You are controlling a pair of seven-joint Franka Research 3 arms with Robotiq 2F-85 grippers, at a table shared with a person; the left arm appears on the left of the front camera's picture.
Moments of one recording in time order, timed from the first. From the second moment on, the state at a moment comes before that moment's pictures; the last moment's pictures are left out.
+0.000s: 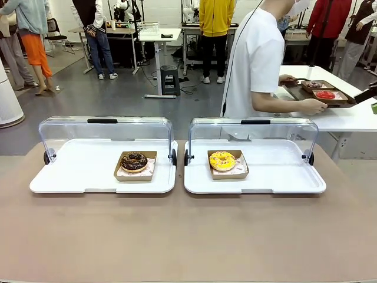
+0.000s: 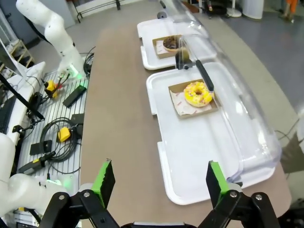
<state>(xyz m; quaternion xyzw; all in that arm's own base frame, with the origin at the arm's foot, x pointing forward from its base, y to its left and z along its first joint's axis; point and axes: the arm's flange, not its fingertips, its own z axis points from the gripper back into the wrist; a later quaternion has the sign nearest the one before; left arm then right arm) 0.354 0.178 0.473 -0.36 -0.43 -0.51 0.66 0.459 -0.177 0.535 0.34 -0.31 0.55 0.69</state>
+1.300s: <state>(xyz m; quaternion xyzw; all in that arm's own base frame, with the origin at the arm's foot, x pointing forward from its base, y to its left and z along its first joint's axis) 0.354 0.178 0.473 -0.36 -0.43 -0.51 0.66 0.456 -0.174 0.532 0.34 -0.29 0.57 0.69</state>
